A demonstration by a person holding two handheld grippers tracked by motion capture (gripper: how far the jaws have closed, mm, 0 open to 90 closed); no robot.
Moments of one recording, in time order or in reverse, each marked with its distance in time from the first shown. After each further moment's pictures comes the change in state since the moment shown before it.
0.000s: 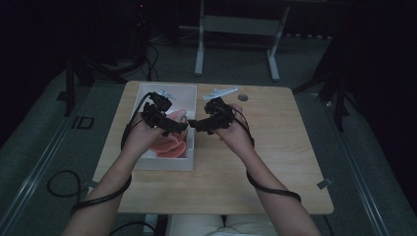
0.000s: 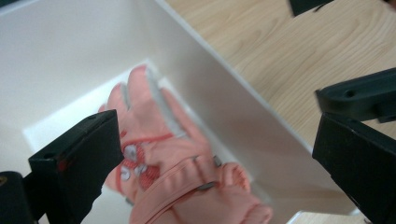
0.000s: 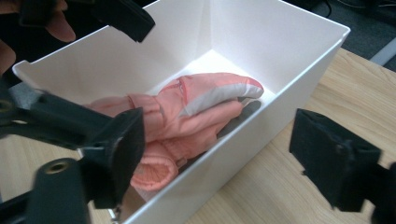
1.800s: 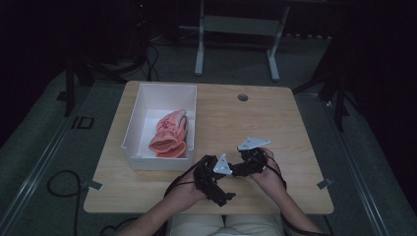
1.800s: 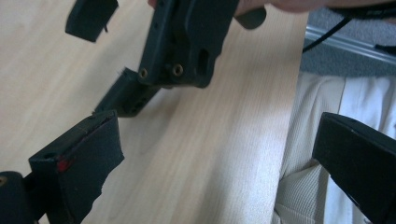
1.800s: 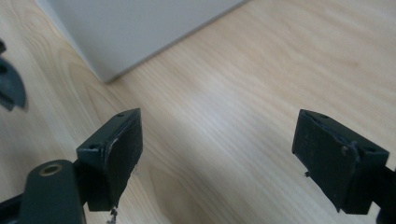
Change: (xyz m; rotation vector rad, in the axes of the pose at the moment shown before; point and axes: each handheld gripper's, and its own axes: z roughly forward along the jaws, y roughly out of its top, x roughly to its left) left arm -0.172 -0.073 0.076 0.006 -0.346 0.409; right arm -0.029 -0.171 -0.024 0.068 -0.072 -0.045
